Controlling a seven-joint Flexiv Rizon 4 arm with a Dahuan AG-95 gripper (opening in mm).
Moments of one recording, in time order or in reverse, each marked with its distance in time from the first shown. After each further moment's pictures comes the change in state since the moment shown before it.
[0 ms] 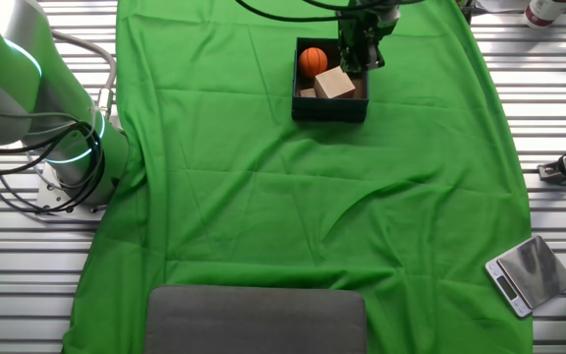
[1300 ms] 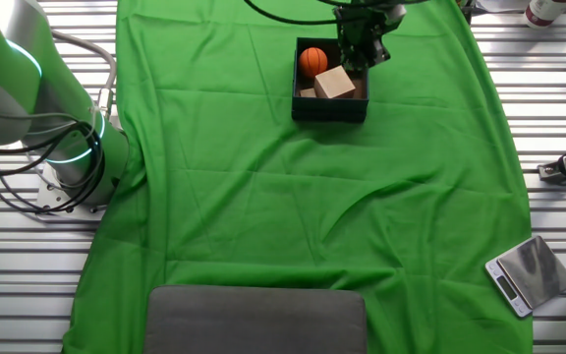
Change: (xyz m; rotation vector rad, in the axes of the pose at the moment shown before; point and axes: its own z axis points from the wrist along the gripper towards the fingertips) arm -0.011 0.016 0.010 -0.019 0.007 -0.123
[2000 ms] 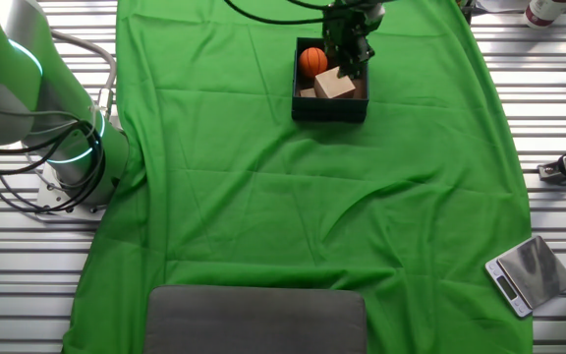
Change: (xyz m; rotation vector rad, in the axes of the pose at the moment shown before) arm 0.013 0.008 0.026 0.032 -0.017 0.031
